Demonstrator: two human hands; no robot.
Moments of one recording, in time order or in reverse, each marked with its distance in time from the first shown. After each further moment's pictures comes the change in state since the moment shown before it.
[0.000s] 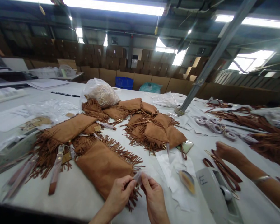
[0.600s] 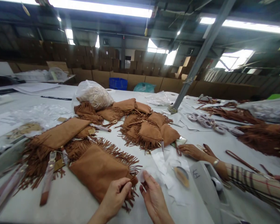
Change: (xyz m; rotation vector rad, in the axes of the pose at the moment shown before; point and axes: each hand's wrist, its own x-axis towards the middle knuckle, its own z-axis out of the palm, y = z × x) left_hand -0.001 0.003 -0.002 0.023 -0.080 0.069; right_hand 0.009 -0.001 -0.016 0.366 0.189 0.213
